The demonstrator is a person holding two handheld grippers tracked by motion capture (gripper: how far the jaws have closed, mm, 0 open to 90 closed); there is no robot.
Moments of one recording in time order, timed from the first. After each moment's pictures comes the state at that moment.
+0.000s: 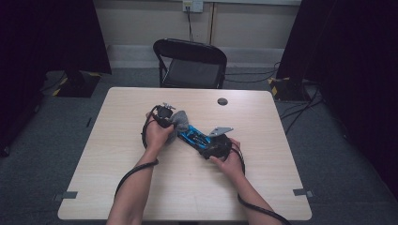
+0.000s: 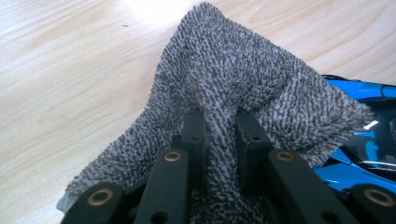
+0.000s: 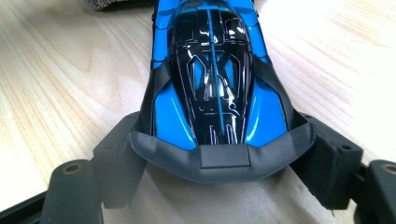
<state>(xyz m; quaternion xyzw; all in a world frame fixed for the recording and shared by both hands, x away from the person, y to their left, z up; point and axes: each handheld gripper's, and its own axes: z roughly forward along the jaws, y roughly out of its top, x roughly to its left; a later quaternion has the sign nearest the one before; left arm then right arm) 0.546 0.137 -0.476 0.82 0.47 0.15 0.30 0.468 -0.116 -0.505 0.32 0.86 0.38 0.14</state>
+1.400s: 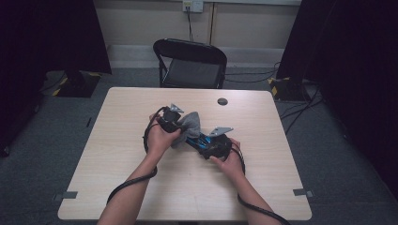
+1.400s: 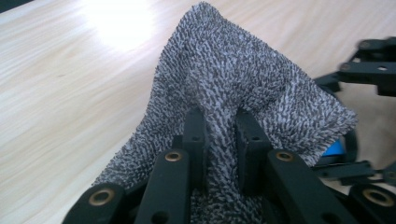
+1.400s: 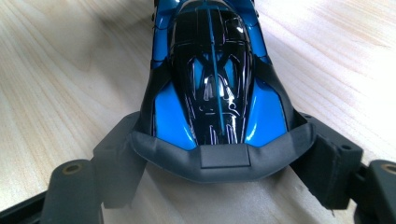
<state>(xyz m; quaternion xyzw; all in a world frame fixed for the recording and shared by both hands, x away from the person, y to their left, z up) 0.495 0.100 -0.430 0.84 0.38 0.13 0.36 0.468 -0.116 -0.505 0.32 0.86 0.38 0.14</state>
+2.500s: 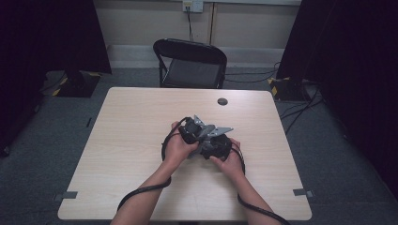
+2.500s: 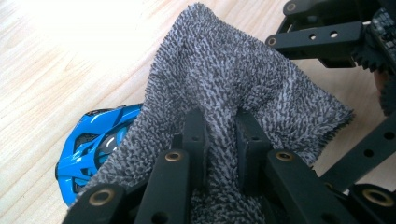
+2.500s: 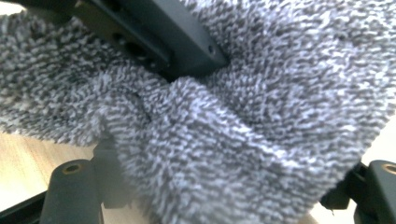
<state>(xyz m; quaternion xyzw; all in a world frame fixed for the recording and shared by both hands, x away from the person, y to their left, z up) 0.478 0.043 -0.448 0.88 0.32 0.13 0.32 0.468 -0.116 -0.505 0.32 0.86 0.38 0.14</state>
